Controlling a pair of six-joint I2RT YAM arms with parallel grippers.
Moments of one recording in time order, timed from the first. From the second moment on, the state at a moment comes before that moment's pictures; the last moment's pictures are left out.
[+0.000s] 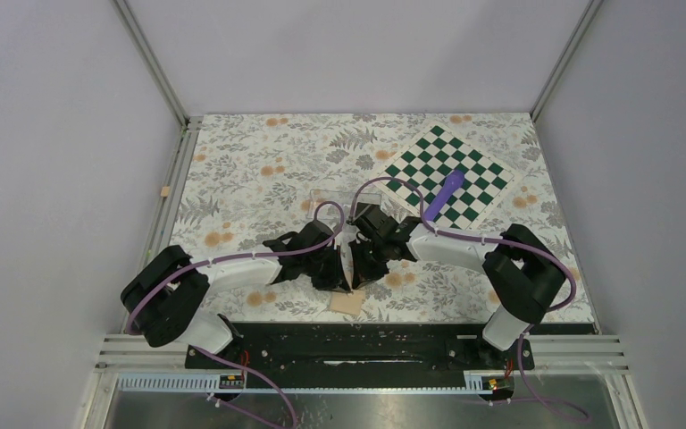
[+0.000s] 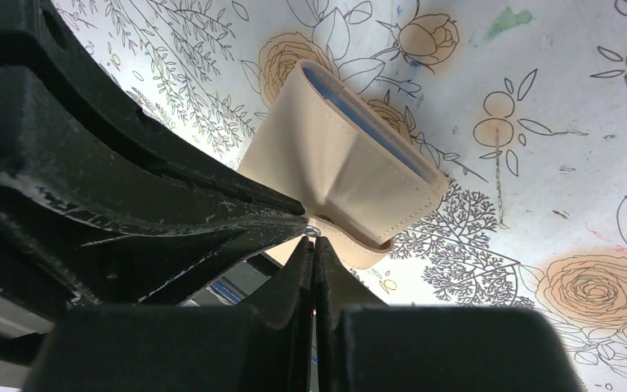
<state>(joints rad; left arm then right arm) -0.82 1.45 0.65 -0.16 0.31 -0.87 0.87 1.67 0.98 -0.44 -0.33 0.62</state>
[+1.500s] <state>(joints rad) -0.83 1.53 0.73 -0.25 0.28 -0.89 0.89 1.75 0.99 -0.43 -0.34 0.64</state>
